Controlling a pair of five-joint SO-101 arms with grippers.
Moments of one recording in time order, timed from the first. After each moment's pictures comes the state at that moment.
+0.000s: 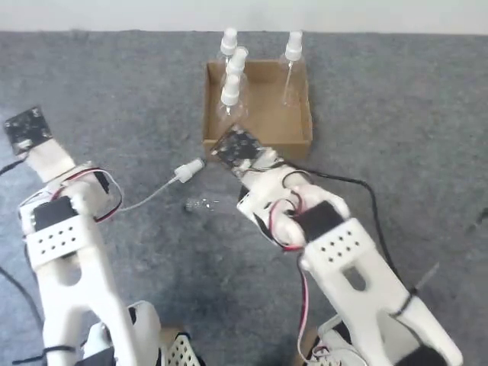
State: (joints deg) left arm -30.3 -34.5 49.8 52.3 12.3; right arm -36.5 -32.7 43.2 48.1 20.3
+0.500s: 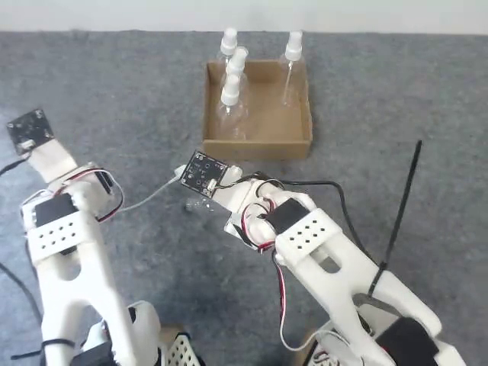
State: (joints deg) left arm -30.4 -32.0 49.8 51.9 12.4; right arm -41.9 -21.8 43.2 45.6 26.3
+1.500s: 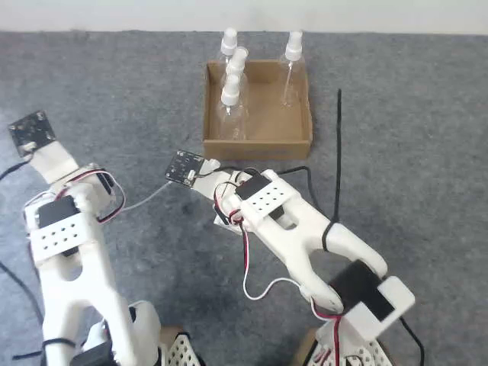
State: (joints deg) left arm -30.4 -32.0 51.7 48.7 12.4; right arm -42.1 5.5 26.5 46.7 29.8
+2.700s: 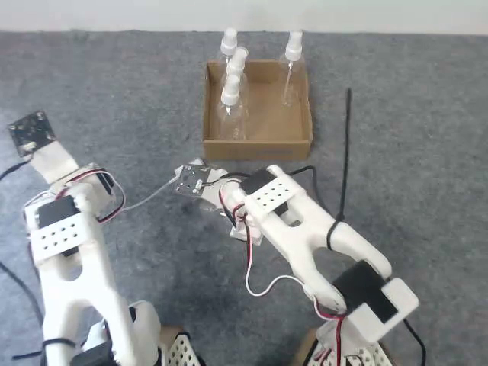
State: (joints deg) left arm -30.4 -32.0 51.7 48.7 12.4; right arm -39.8 3.0 25.2 62.0 35.6
